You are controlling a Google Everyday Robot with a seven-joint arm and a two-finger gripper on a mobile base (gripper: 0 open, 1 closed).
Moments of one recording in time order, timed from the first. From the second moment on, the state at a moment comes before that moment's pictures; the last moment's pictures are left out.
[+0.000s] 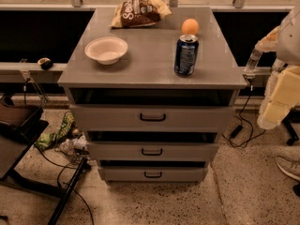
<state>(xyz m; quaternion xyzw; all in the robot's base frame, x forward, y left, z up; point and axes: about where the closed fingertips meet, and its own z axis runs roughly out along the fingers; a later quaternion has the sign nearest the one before) 0.438 -0.217 0.976 -0.60 0.78 -0.03 0.16</state>
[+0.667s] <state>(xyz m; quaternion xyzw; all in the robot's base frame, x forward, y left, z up) 0.438 -0.207 0.953 -0.61 0.78 -0.05 0.13</state>
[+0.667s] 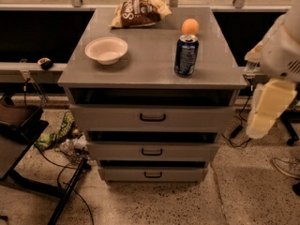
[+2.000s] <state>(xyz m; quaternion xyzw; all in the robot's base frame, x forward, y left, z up) 0.520 -0.139 0.765 -0.69 0.71 -0.10 0.11</state>
